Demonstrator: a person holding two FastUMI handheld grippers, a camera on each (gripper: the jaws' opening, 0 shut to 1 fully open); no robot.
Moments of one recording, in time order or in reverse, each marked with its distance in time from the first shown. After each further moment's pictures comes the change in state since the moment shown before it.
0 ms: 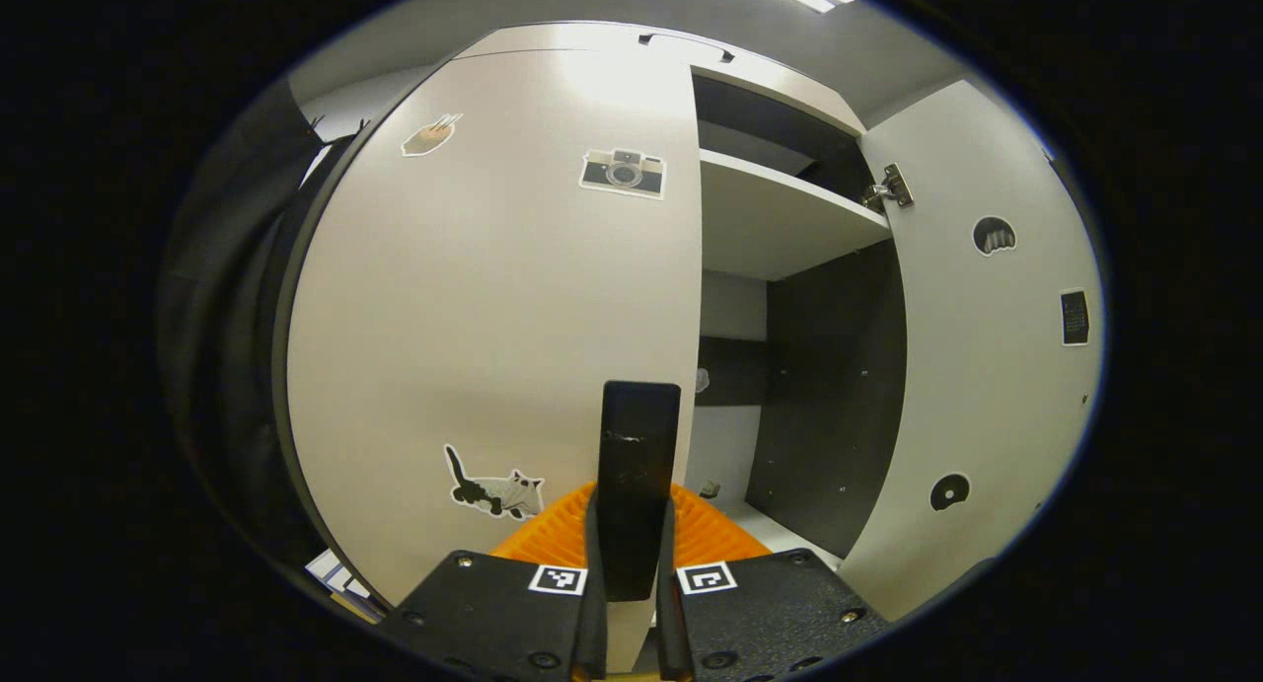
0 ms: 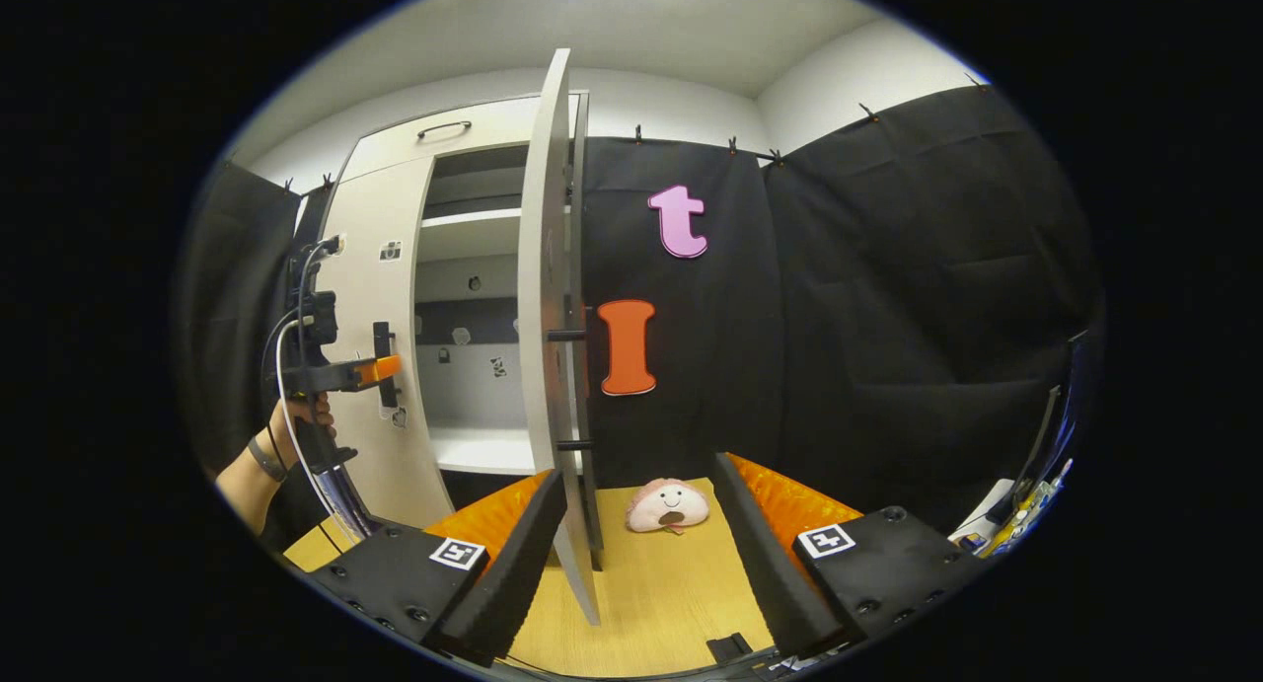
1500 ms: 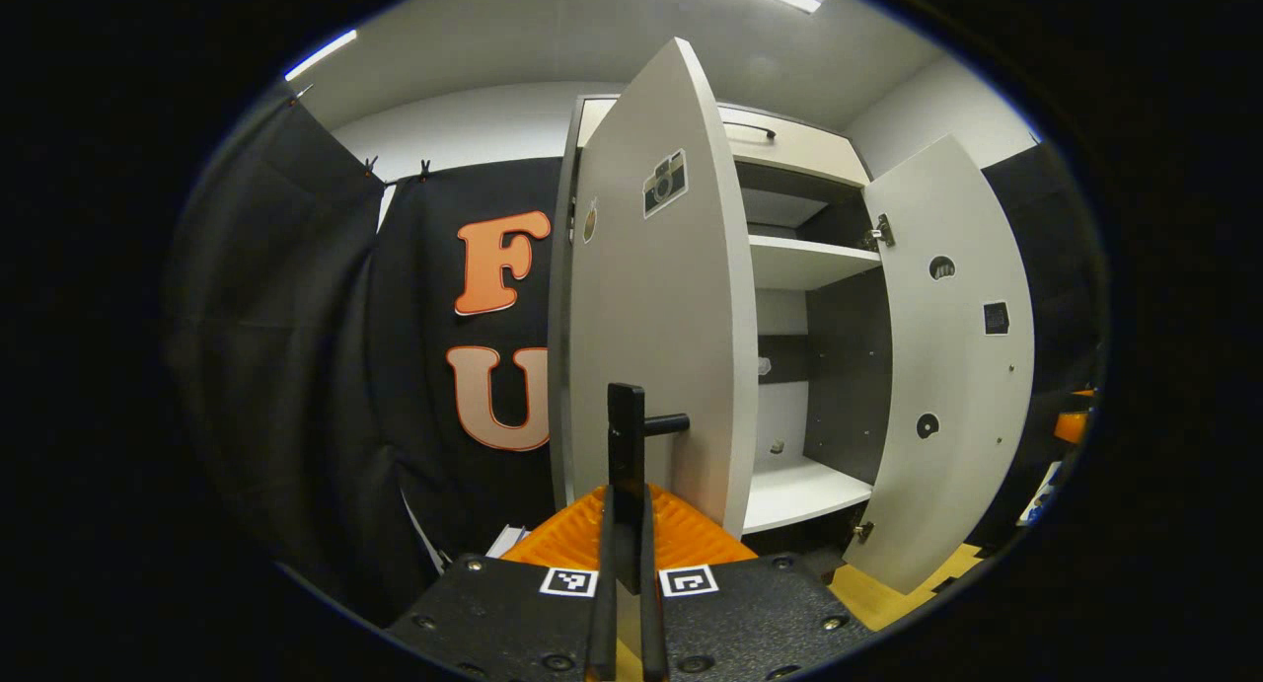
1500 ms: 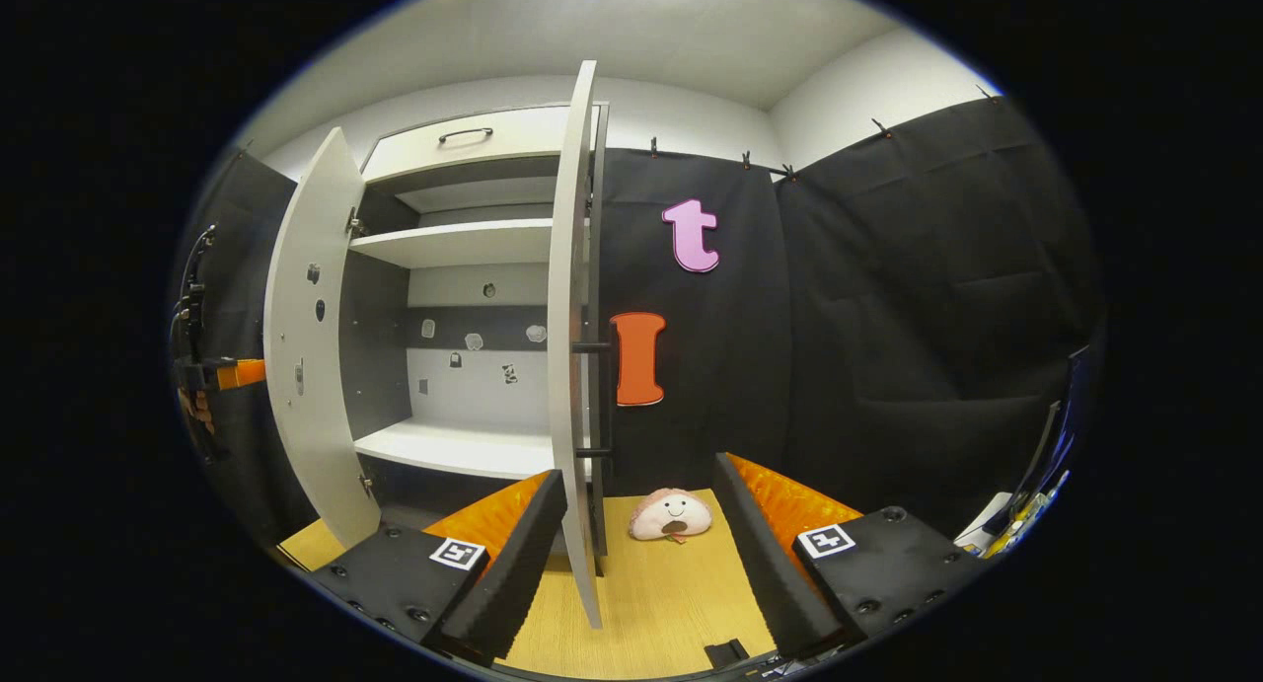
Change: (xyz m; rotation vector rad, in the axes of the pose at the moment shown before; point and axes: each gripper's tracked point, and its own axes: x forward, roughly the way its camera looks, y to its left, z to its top) left arm -0.081 0.070 0.017 0.088 -0.018 0.123; right arm 0.017 0.001 0.008 -0.037 -0.043 0.016
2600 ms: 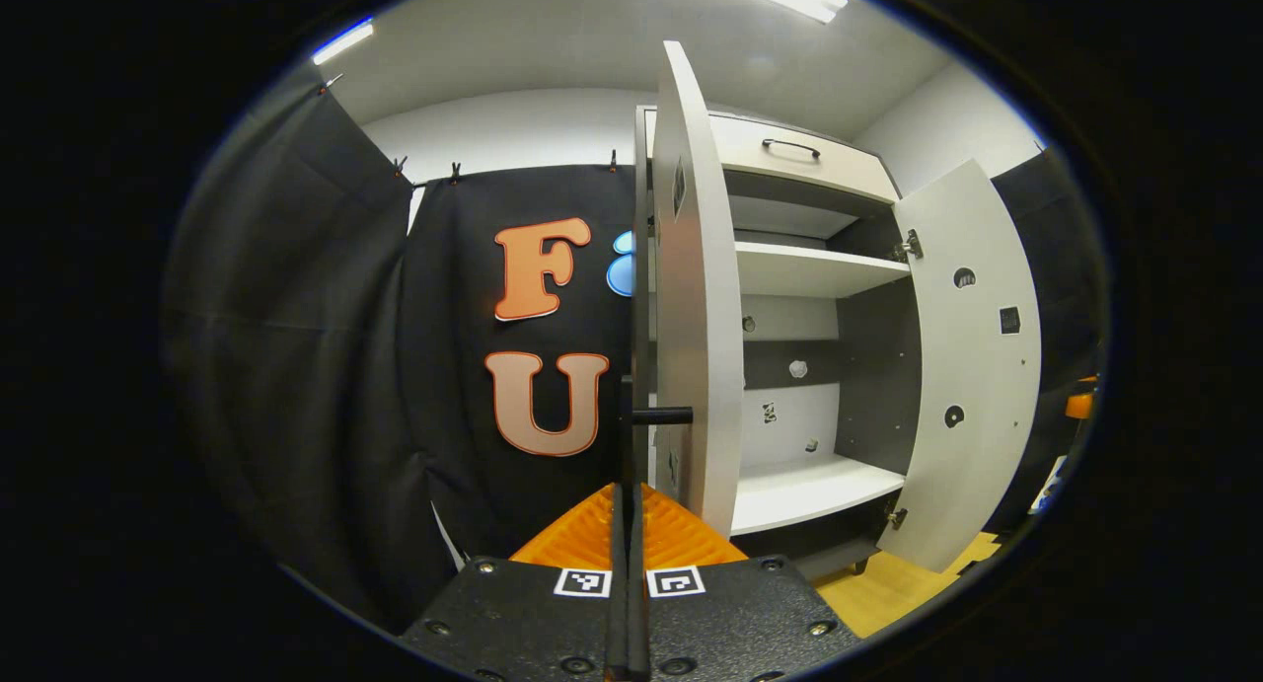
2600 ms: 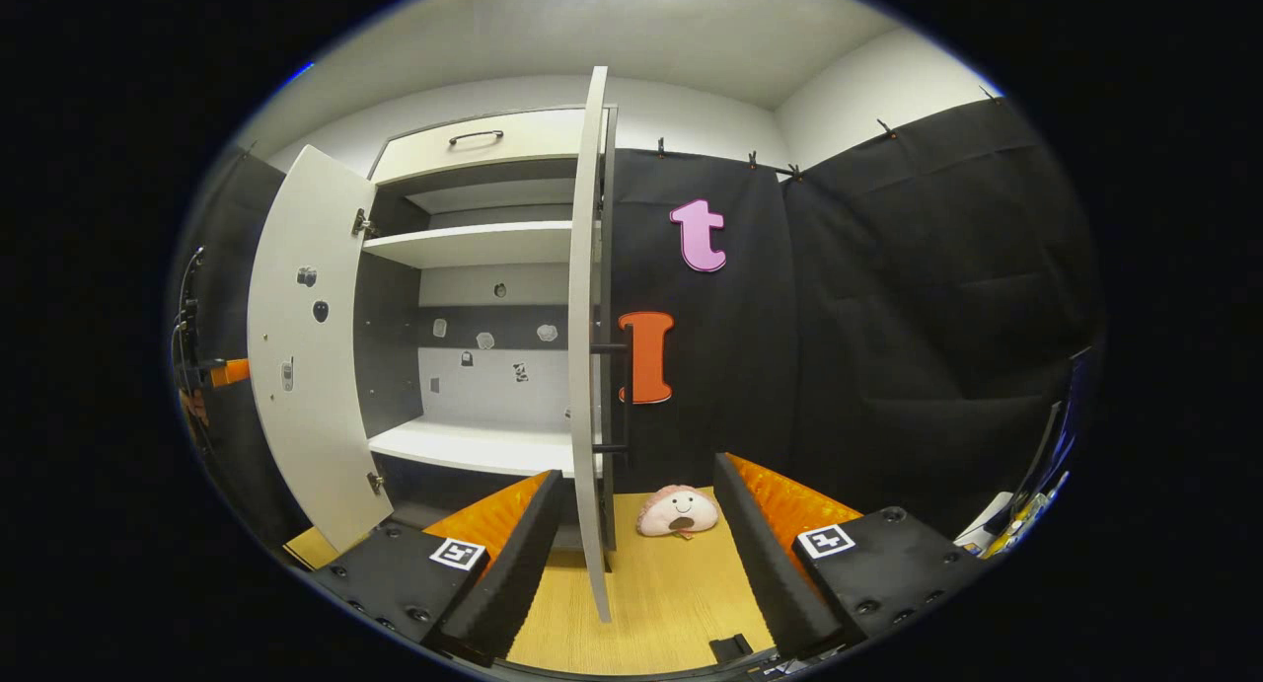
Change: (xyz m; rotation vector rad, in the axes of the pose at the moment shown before) left arm -0.011 0.032 -0.001 -0.014 -0.010 0.032; right arm -0.015 0.005 0.001 -0.002 0.009 0.012
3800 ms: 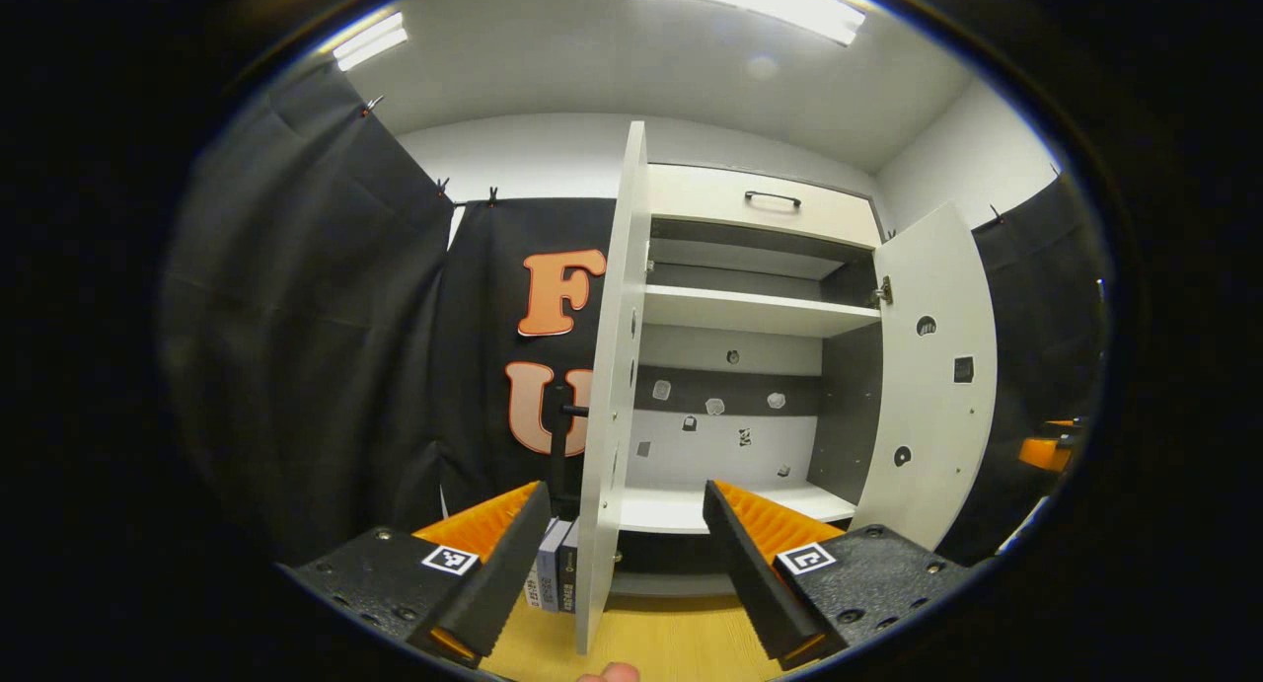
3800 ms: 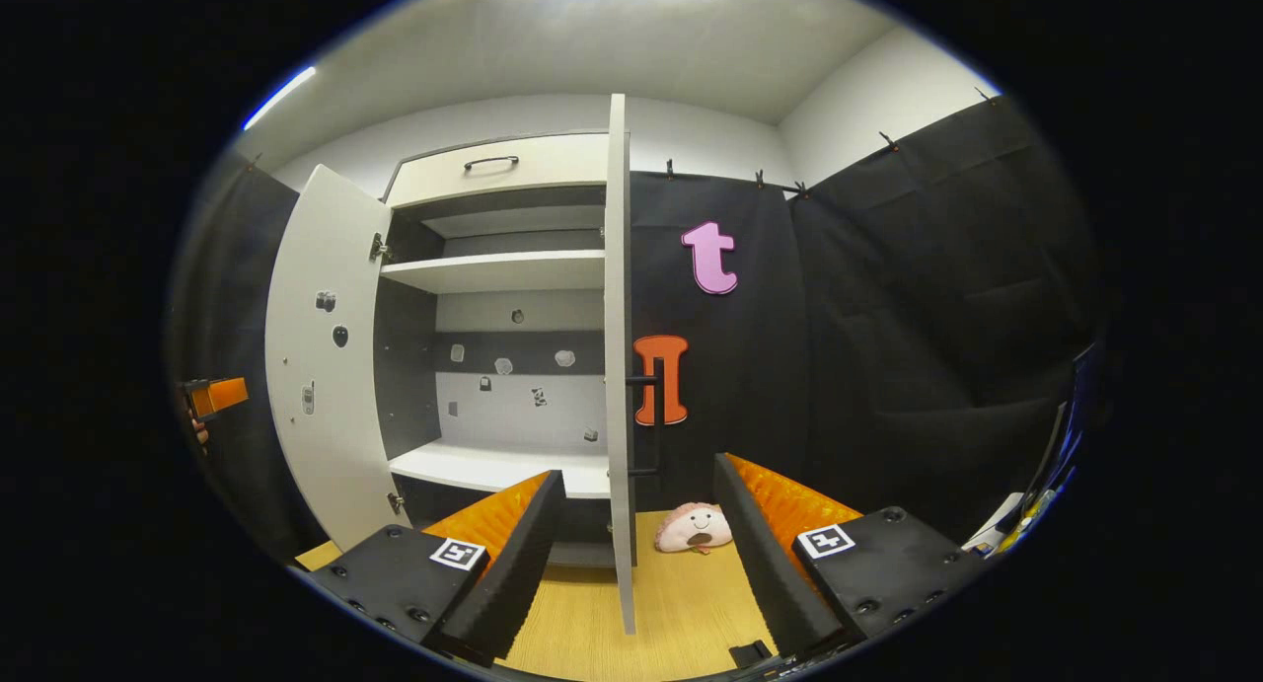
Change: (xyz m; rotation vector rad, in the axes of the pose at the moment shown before) left arm -0.030 -0.025 0.016 -0.091 -0.057 0.093; right arm -0.012 0.021 0.018 0.016 -0.070 0.036
